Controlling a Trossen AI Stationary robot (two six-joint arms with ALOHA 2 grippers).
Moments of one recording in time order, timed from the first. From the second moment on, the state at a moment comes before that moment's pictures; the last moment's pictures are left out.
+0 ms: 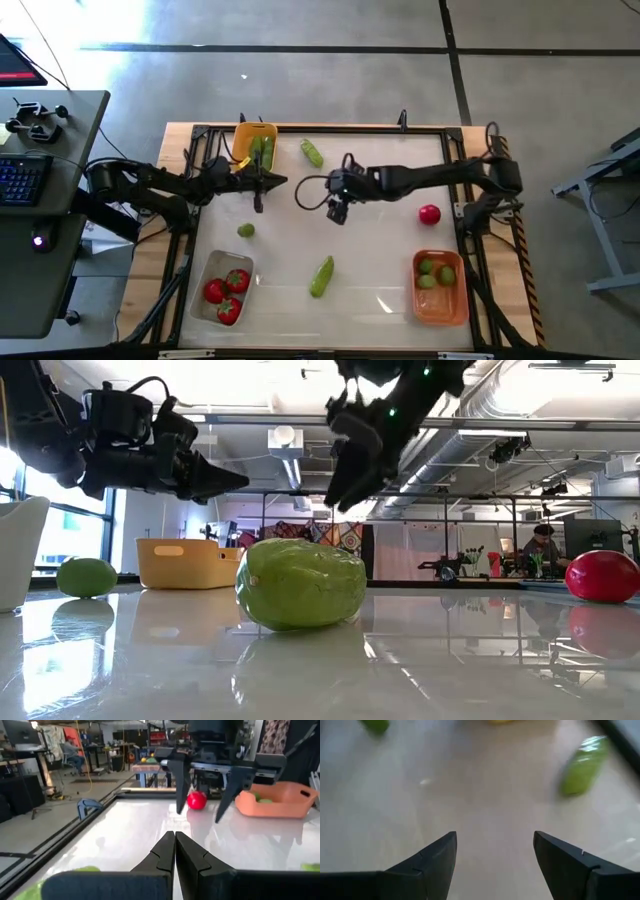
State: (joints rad) left arm 0.45 1.34 0.17 1.15 0.32 0.06; right arm -0.05 1.73 1.26 -0.43 0.22 0.21
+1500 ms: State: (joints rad) left arm 0.44 1.34 0.17 0.94 0.32 0.00; right arm -0.32 2.12 1.26 0.18 0.33 0.26
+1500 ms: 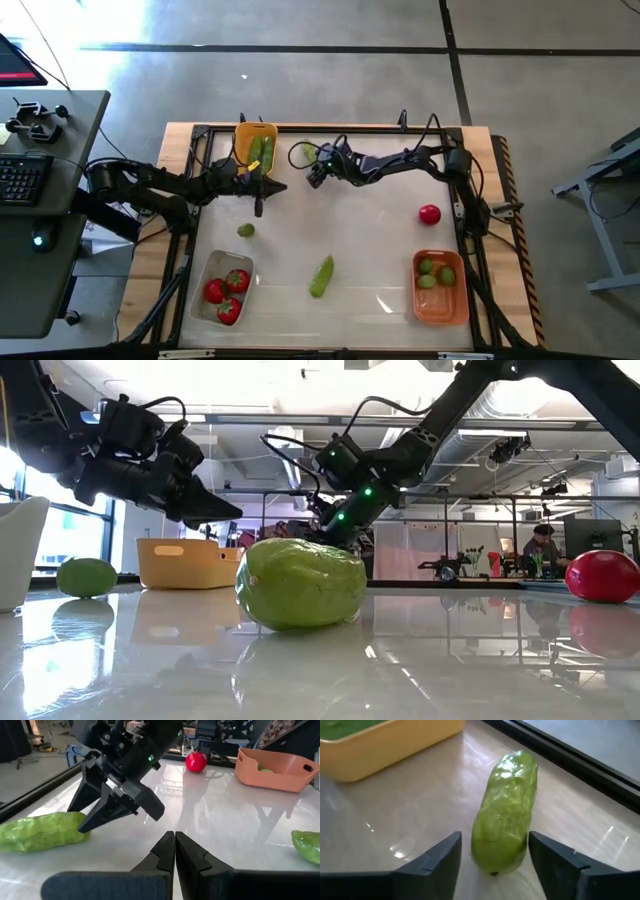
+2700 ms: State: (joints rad) left arm 0.39 1.34 0.17 0.92 0.32 0.00; right arm -0.22 2.03 1.26 0.12 0.30 -0.14
